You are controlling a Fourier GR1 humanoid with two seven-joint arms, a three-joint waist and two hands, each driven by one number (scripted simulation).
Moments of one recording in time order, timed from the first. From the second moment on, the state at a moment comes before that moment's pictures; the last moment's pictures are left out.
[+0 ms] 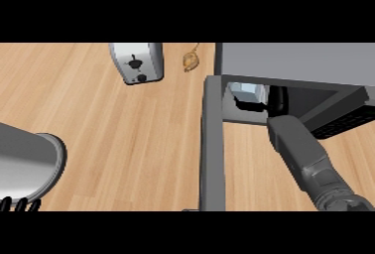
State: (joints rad) left arm 0.70 0.06 0.10 -2.02 0.37 -0.47 -0.41; right arm -0.89 -0.15 -0.06 -0.20 -0.03 -0.59 -0.75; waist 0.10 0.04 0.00
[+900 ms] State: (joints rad) left arm 0.64 0.08 0.12 -1.98 0.38 -0.47 -0.39; right arm -0.99 -0.21 -0.12 -0.16 -0.01 -0.78 -0.81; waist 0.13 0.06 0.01
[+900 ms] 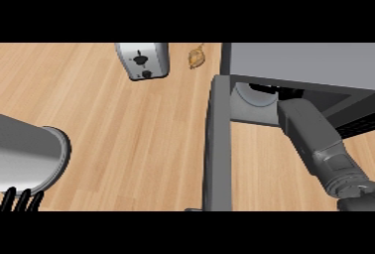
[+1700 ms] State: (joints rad) left arm 0.58 0.09 0.12 -1.95 0.37 -0.48 -0.39; right arm -0.94 -0.27 -0.02 -0.04 0.14 -1.09 -0.53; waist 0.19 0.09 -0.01
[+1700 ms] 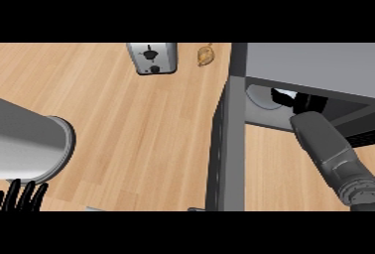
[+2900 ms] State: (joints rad) left arm 0.55 0.09 0.12 -1.92 0.34 -0.48 -0.41; right arm -1.01 -0.12 0.00 -0.08 0.17 -0.75 -0.62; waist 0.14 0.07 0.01
